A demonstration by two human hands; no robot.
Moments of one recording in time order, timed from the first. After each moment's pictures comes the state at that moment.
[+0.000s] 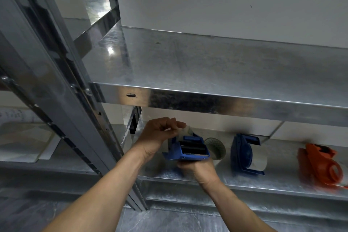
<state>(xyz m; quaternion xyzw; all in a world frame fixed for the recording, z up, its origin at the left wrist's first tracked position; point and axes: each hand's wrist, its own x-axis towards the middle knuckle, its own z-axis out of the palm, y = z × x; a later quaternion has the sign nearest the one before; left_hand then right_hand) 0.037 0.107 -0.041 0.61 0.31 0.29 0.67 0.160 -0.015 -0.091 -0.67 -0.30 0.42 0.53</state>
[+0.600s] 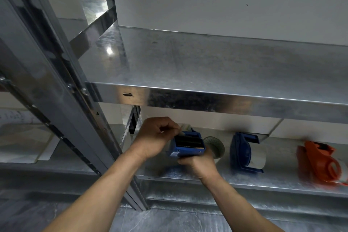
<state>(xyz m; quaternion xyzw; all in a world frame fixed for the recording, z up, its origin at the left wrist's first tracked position) 0.032 0.097 -0.020 0.75 0.33 0.29 0.50 0.163 -0.007 -0.079 -0.72 -0.31 0.39 0.48</state>
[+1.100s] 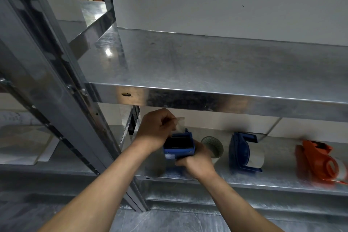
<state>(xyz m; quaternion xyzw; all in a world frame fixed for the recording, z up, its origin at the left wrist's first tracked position) 0.043 0.100 -0.006 0.75 0.40 0.29 0.44 0.156 -0.004 -0.064 -0.75 -0.37 0.37 0.41</state>
